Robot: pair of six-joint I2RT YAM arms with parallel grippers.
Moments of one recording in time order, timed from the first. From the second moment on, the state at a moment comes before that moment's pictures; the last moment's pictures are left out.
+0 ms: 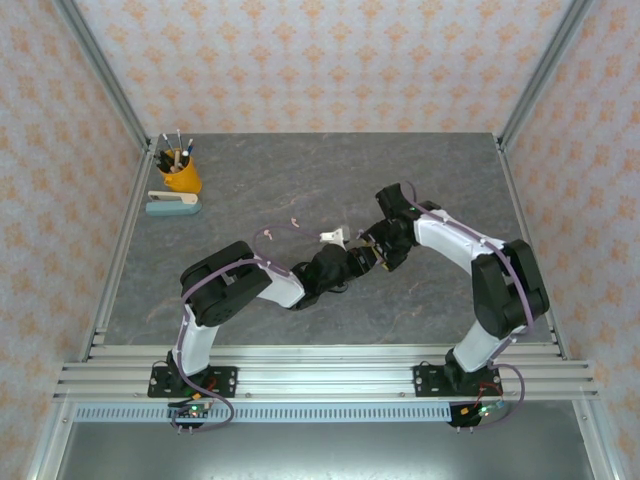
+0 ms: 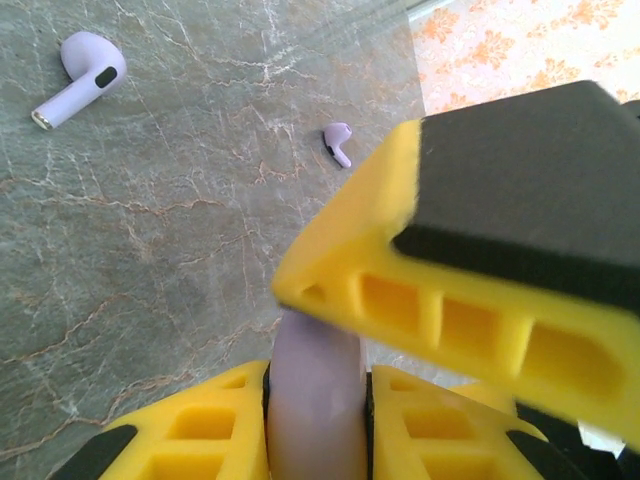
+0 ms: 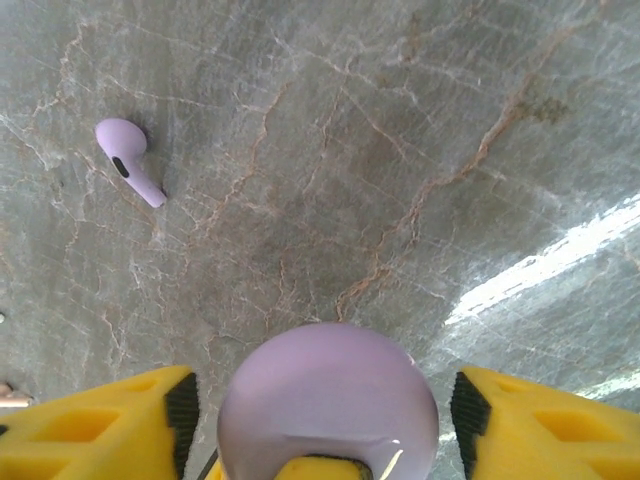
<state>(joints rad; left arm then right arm) -0.88 2.02 0.88 0.79 -0.05 -1.17 0.41 1.65 1.10 -0.71 -0.18 1.27</state>
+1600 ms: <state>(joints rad) -0.55 1.69 1.11 -0.01 0.64 -0.68 0.27 1.20 0.67 -0.05 -0.69 0.76</state>
